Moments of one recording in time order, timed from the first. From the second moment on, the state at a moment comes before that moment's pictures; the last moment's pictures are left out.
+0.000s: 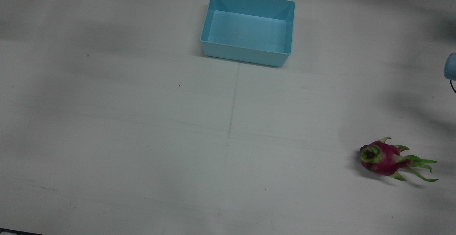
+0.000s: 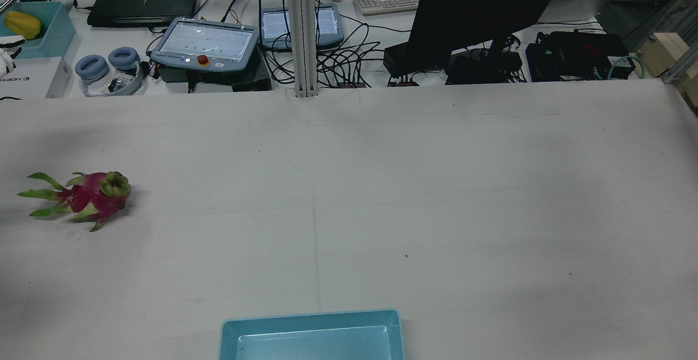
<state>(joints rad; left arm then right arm) -1.17 -1.74 -1.50 -0.31 1.35 0.73 1.53 -1.64 1.62 -3.26 -1.57 0.14</state>
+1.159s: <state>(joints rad) -0.91 -1.78 -1.77 0.27 1.39 1.22 1.53 -1.64 1.62 -3.26 -1.57 0.14</state>
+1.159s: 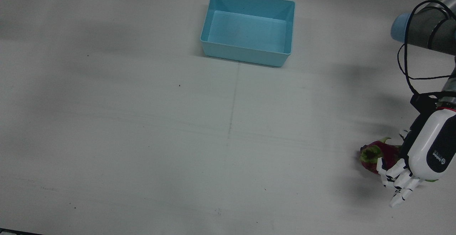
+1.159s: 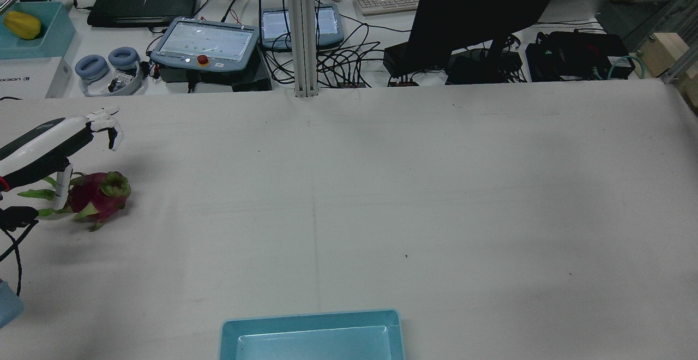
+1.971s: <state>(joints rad) -0.90 -1.77 -1.62 0.18 1.39 1.24 1.53 -1.64 1.62 -3.26 -1.57 0.14</state>
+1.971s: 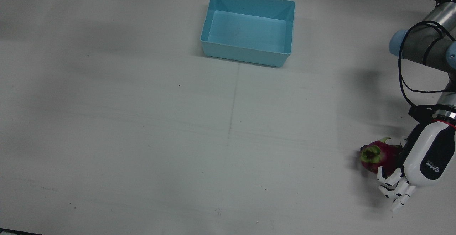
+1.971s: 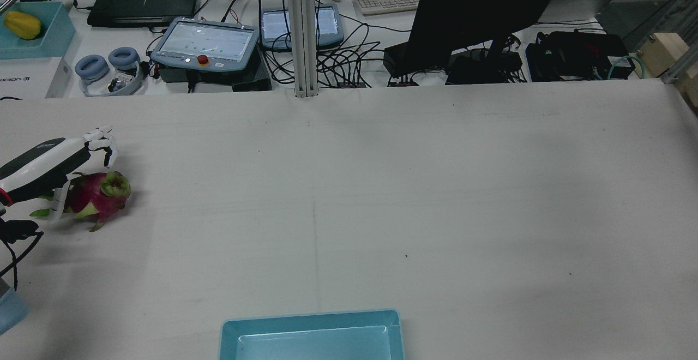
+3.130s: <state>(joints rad) -0.83 -1.80 -1.60 0.20 1.39 1.24 1.53 -1.64 1.62 -3.26 -1.57 0.14</state>
